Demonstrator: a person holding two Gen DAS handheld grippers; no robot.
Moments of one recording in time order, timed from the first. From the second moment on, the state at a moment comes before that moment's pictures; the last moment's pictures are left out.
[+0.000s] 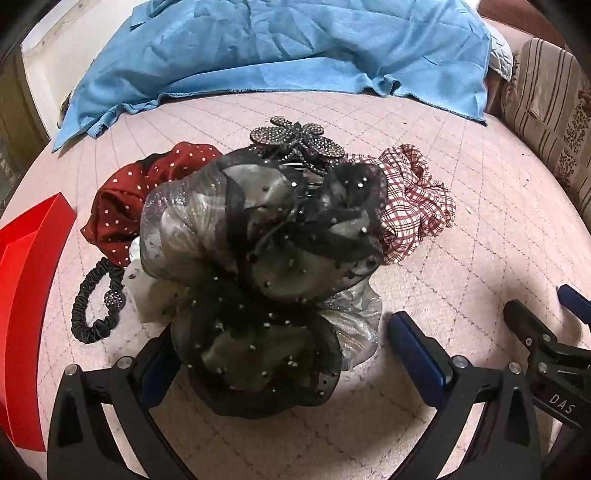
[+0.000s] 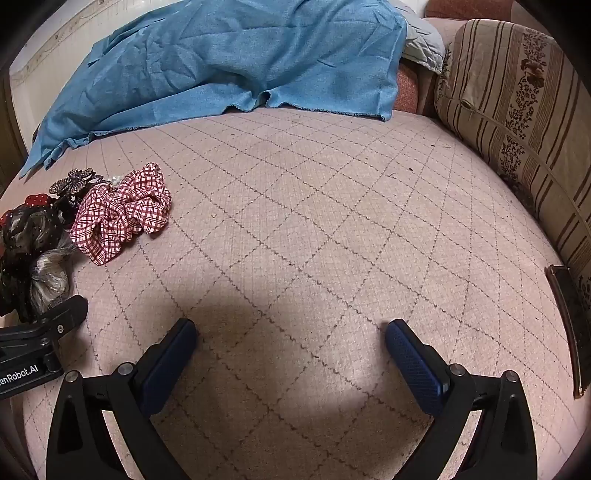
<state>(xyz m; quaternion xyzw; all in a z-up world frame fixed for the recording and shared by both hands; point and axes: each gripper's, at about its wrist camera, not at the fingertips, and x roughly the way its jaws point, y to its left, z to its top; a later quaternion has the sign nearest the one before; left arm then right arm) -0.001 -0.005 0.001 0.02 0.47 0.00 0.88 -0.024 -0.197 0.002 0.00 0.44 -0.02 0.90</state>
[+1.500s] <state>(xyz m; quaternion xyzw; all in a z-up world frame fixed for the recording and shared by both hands) -0.152 0.072 0.108 -0.02 0.40 -0.01 0.91 -0.132 -0.170 0.075 0.06 0.39 -0.05 0.92</state>
